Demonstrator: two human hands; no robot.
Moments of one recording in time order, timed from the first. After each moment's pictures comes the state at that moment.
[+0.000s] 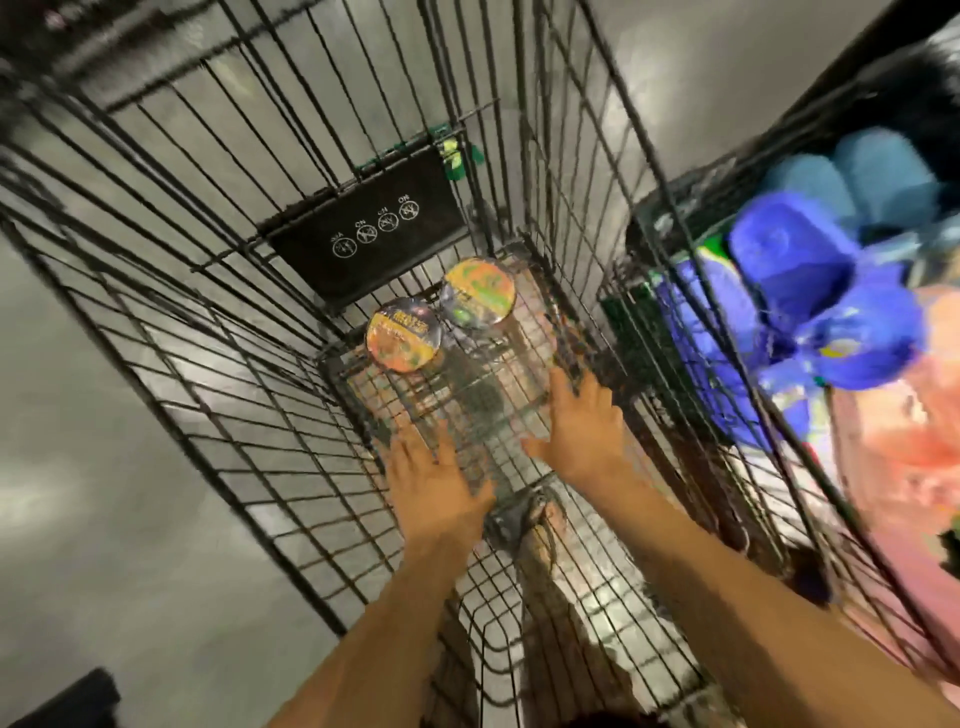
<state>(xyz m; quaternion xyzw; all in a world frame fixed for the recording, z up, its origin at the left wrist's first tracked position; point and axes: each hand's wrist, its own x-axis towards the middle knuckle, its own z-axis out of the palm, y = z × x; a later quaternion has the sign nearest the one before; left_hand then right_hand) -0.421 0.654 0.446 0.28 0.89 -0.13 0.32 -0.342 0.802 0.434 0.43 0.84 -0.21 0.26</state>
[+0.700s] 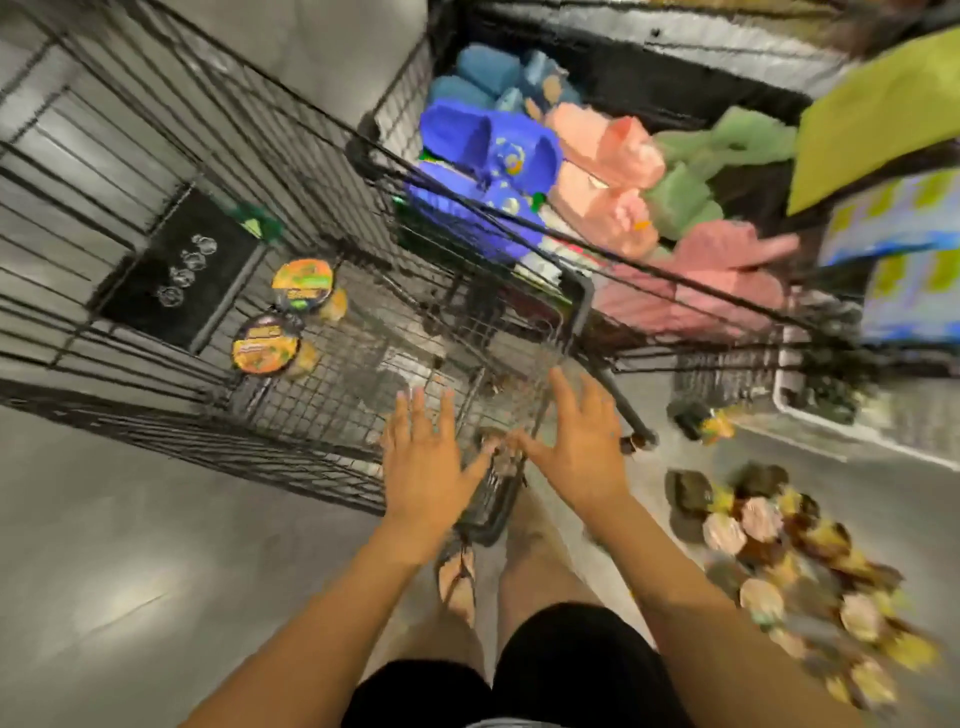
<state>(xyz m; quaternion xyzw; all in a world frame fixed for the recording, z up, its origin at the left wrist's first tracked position) -0.314 0.555 0.540 0.64 0.72 -0.07 0.24 -0.140 0.583 0.540 0.68 0.69 -0.24 -0.01</state>
